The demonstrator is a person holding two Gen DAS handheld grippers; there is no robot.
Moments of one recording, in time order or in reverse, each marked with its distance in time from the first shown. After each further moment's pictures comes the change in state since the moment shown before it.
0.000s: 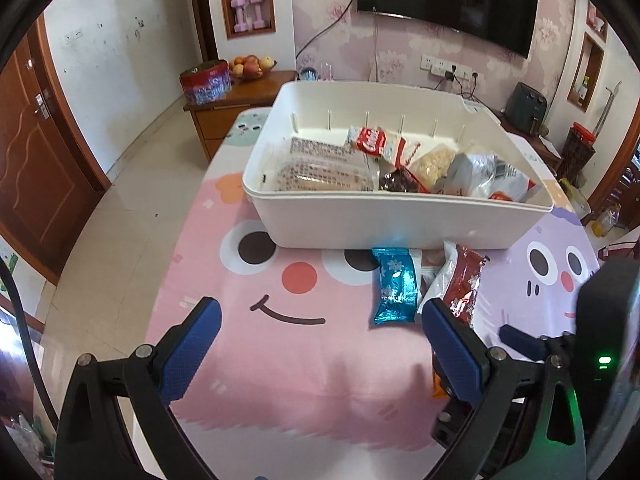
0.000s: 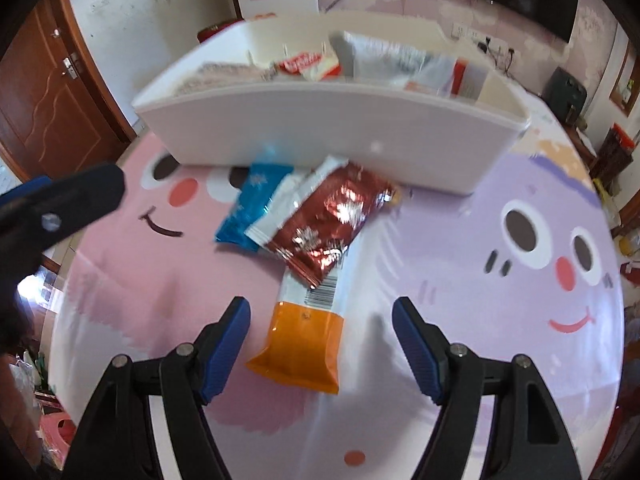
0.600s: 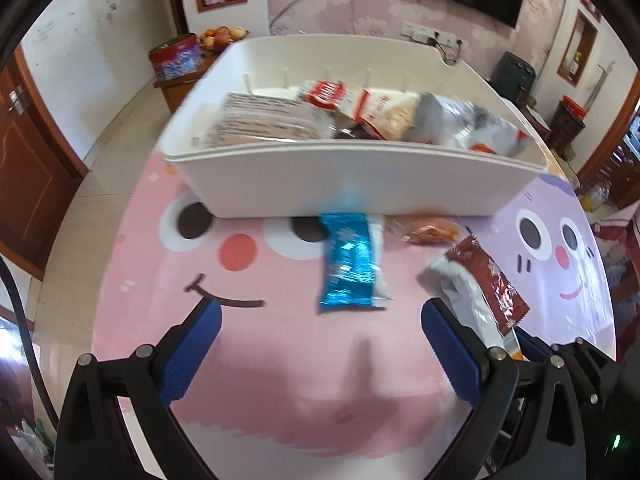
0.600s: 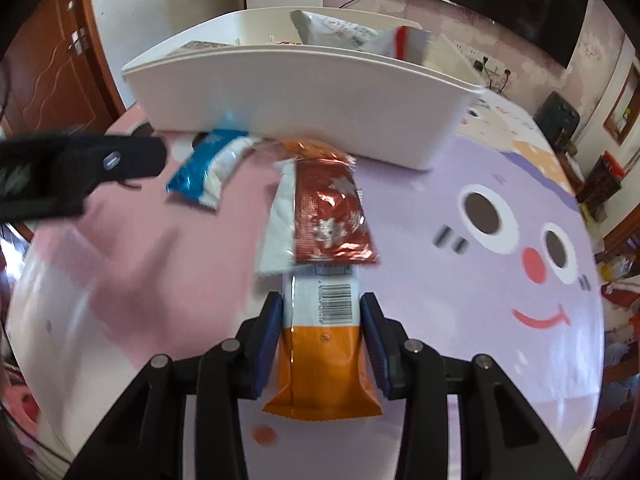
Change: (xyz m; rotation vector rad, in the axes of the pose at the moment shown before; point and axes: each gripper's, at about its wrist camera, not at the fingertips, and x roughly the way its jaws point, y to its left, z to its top) left arm 0.038 -0.042 -0.006 0.042 0.122 -0.064; right arm -0.011 -0.031 -0.047 -0.116 -0.050 -0.087
